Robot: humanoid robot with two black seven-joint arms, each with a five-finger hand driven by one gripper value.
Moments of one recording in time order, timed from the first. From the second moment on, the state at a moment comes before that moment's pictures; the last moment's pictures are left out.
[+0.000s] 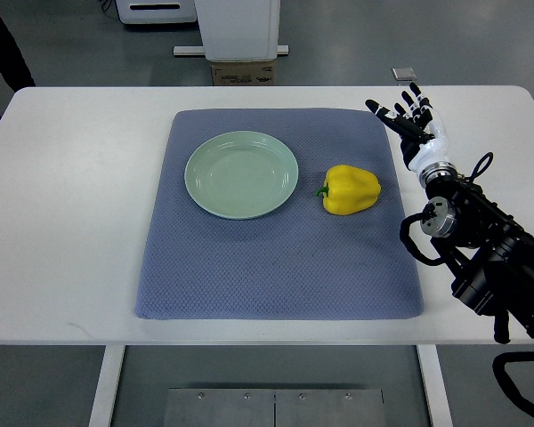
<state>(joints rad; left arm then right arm) -0.01 0.00 -0.11 -0.22 0.09 0.18 -0.17 0.80 0.00 0.90 0.58 -0.37 -0.12 0.34</state>
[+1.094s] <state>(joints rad) -0.01 0.00 -0.11 -0.22 0.09 0.18 -0.17 0.80 -0.01 0.90 0.58 -0.37 -0.12 0.34</state>
